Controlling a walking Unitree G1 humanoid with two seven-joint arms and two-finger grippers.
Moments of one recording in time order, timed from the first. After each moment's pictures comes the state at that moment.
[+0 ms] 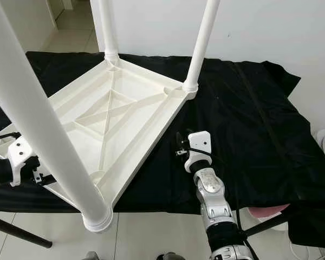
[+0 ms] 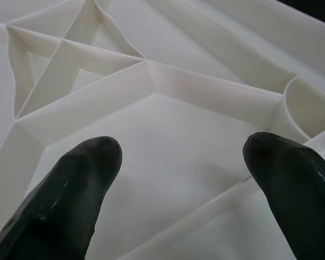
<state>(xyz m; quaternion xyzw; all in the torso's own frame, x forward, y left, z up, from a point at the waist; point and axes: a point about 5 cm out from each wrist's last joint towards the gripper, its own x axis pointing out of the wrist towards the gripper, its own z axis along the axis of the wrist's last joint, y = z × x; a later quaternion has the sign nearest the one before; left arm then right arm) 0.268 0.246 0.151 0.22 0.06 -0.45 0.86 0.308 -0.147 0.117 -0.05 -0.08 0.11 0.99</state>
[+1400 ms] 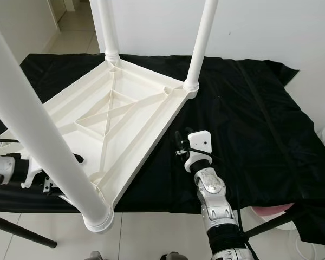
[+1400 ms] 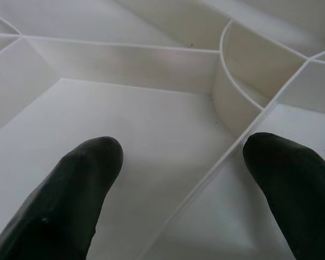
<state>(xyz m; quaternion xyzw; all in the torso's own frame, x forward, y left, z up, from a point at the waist) 0.286 0.224 0.130 0.29 0.13 -0.57 0.76 0.305 -0.147 0.123 -0.06 -0.09 0.11 0.99</state>
